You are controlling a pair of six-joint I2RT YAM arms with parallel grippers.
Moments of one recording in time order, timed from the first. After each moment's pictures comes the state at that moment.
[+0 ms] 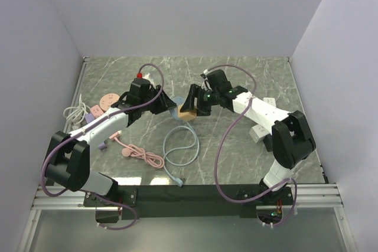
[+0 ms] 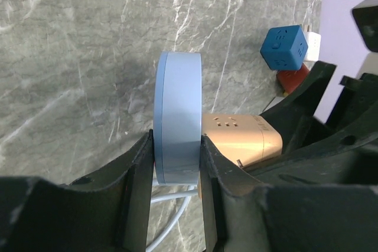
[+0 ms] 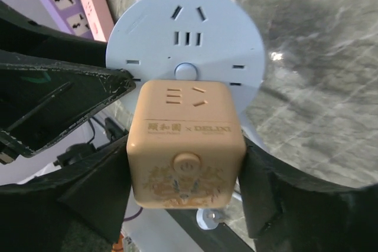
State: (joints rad) left arm -0.44 1.43 0.93 -0.10 0.25 -0.81; right arm 0.54 1.68 1.23 -0.35 -0.47 0.73
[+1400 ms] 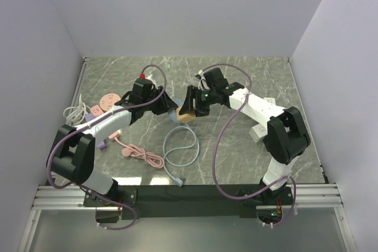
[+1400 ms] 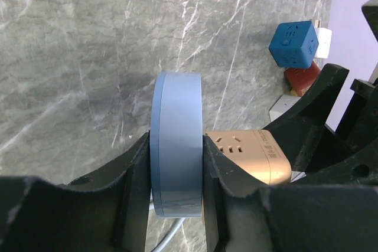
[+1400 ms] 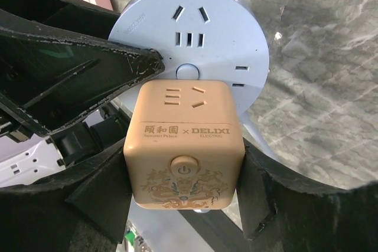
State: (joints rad) left arm -0.44 1.50 0.94 -0.07 0.27 -0.81; right arm 0.55 1.75 1.30 -0.43 -0.56 0.66
